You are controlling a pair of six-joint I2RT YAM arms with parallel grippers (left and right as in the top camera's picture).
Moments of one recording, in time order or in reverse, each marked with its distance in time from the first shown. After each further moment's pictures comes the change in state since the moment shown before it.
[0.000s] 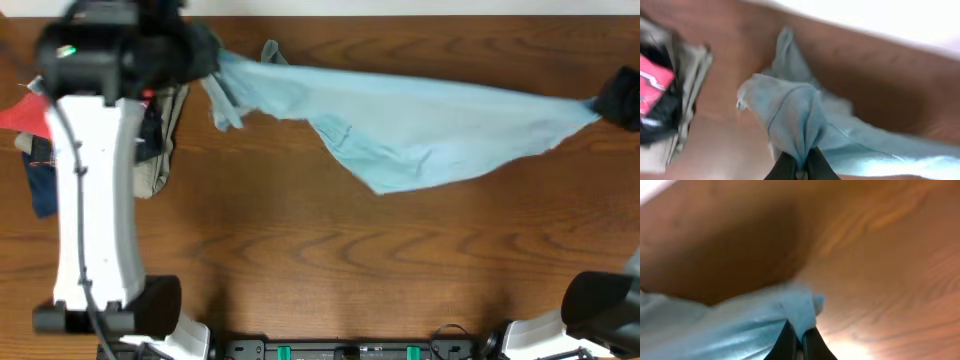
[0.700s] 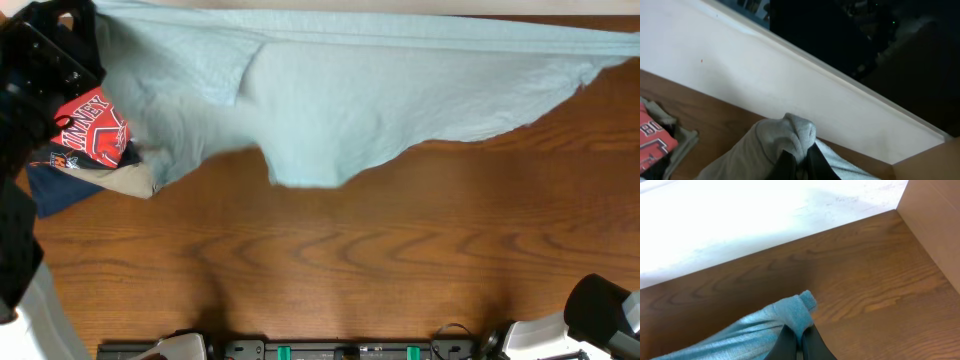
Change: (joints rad) left arm 0.232 -0.331 0.068 0.209 0.137 -0.224; right arm -0.085 -0.012 0.484 -0.089 -0.181 -0.112
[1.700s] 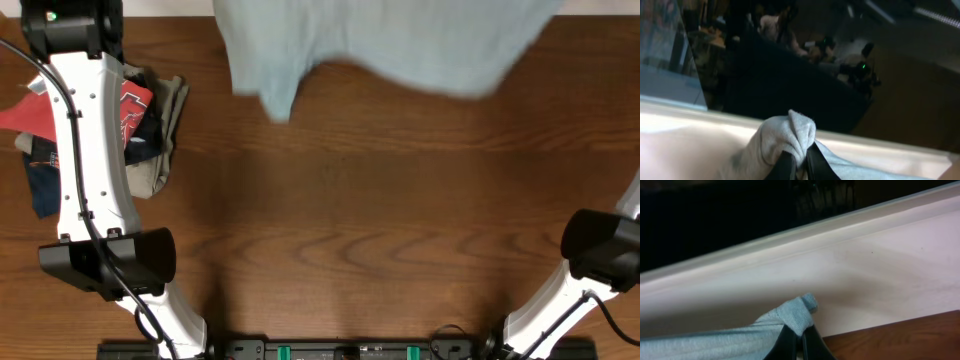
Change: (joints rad) left arm -0.096 0.537 -0.013 0.946 0.080 -0.003; right arm 0.150 0.336 -0.015 0.774 0.001 0.216
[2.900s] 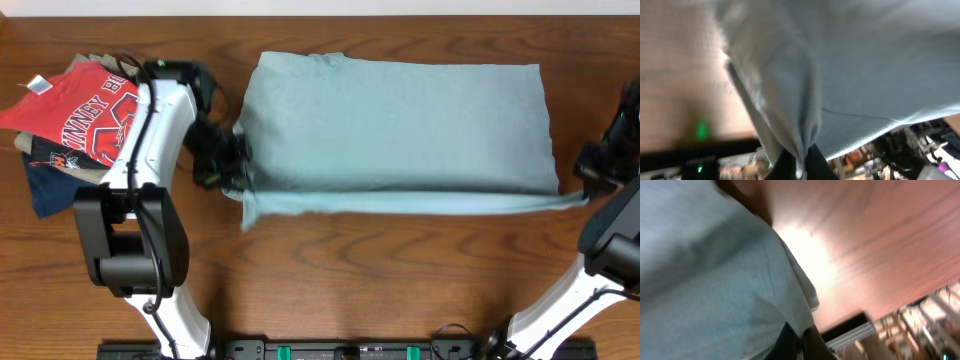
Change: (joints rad) left arm -0.128 0.000 -0.736 -1.357 0.015 0.318; right arm -0.152 0.050 -0.683 -0.895 0.507 -0.029
